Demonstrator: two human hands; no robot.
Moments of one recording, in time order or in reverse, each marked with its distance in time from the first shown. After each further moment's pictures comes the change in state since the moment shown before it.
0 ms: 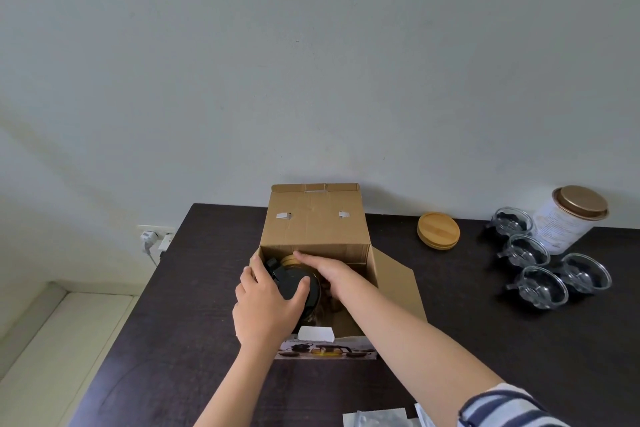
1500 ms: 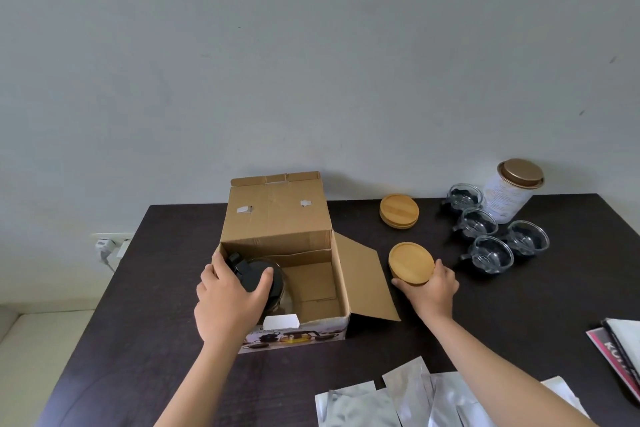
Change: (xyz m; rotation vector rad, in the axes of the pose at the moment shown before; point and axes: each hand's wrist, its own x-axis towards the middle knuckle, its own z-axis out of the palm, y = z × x) left_hand 0.000 0.003 -0.003 0.008 -0.026 -0.004; right_hand -0.013 0.112 -0.214 -0.452 0.956 -0.348
